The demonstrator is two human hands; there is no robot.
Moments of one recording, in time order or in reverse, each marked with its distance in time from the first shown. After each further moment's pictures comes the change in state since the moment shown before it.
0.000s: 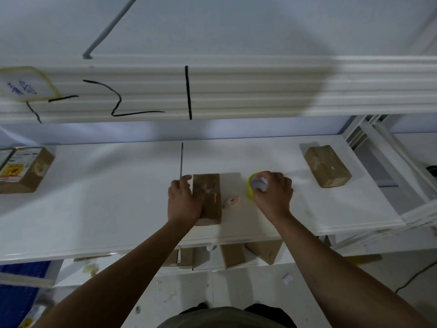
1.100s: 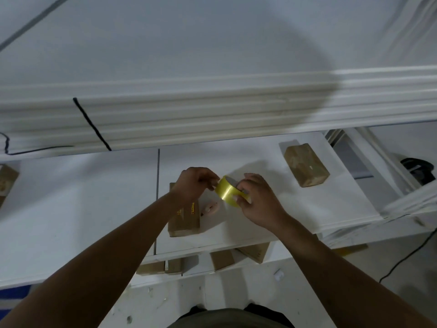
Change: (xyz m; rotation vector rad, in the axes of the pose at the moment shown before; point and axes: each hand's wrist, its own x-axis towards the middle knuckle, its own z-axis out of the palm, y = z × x) left_hand 0.063 0.079 0.024 -0.142 -0.416 0.324; right_hand 0.010 0.022 -0.048 -0.046 -0.223 -0.490
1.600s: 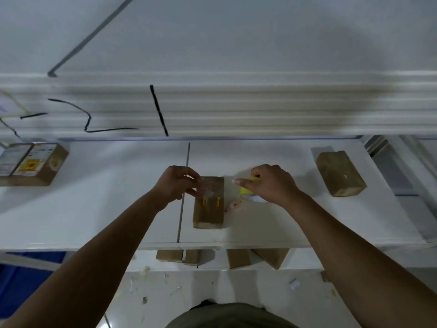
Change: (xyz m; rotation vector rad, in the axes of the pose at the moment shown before) left_hand -0.065 -0.036 -0.079 -0.299 0.093 -0.300; right_hand 0.064 -0.033 -0.009 -0.116 -0.182 0.131
